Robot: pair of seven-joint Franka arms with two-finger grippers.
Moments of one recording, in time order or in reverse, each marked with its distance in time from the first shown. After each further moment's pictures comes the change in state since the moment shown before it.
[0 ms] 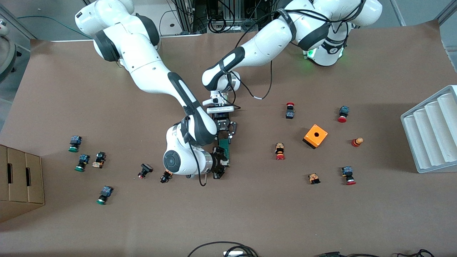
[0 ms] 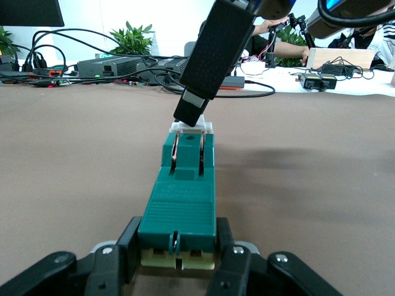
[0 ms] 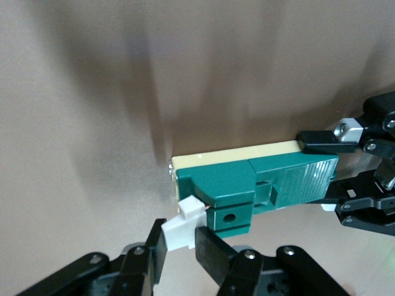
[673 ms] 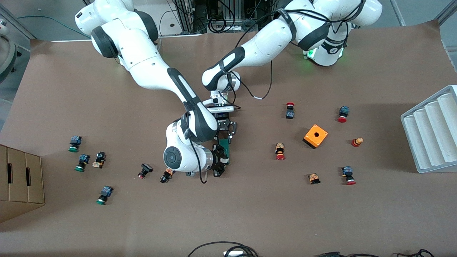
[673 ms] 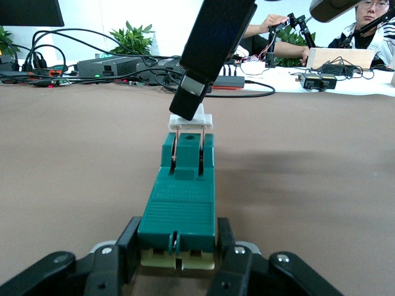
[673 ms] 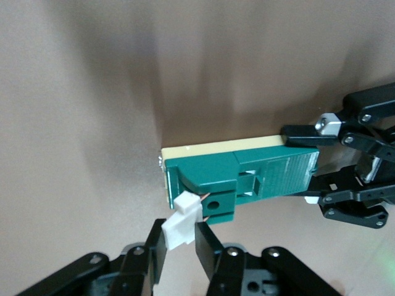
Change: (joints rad) left arm 0.000 0.000 0.000 0.000 0.000 0.000 0.000; right arm 0.007 -0.051 0.007 -0.051 -0.016 0.001 0.000
